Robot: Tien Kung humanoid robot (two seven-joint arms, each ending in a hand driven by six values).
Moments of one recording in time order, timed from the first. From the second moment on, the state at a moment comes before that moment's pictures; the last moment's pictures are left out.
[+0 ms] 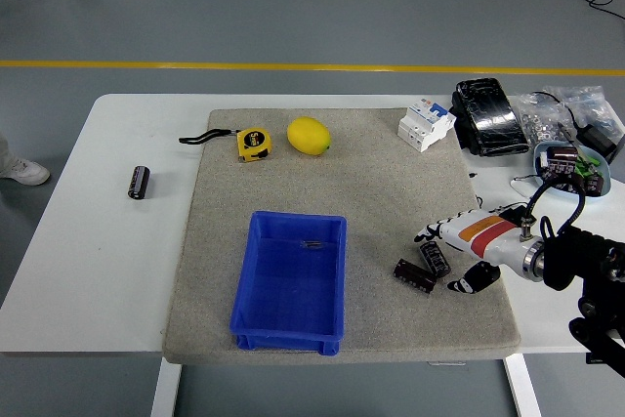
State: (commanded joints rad) left arm -0.13 0.11 -0.38 -0.29 0.57 0.29 0.16; right arm 0.53 -0.50 0.68 1.28 -2.09 0.09 0.07
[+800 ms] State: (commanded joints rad) left arm -0.13 0.12 -0.38 -0.29 0.58 0.29 0.16; right arm 0.54 -0.50 0.69 1.27 -2.06 0.09 0.07
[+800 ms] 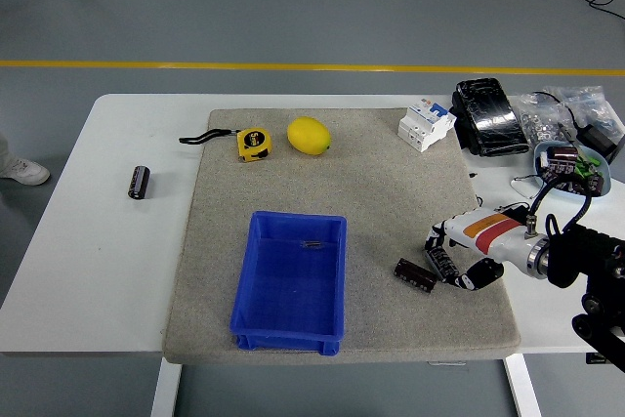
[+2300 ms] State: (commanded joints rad) left arm -0.12 0.12 -0.40 -0.28 0.60 0.31 0.17; right arm 0.64 -0.28 0.60 1.56 -2.07 0.20 -0.06
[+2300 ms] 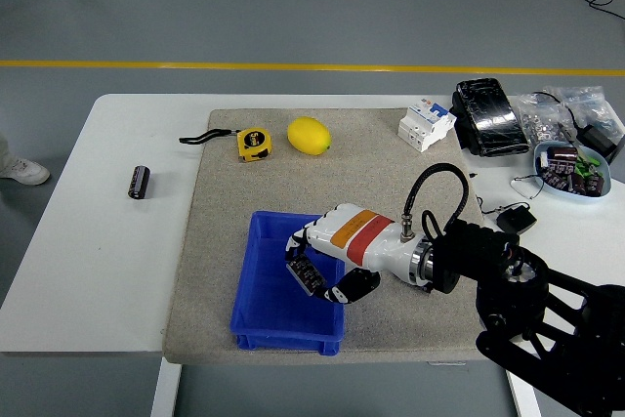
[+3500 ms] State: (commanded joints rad) left arm -0.13 0.11 -0.42 -0.28 0.62 0.31 0.17; right arm 0.48 -0.41 0.81 1.48 -2.07 0.12 0.01
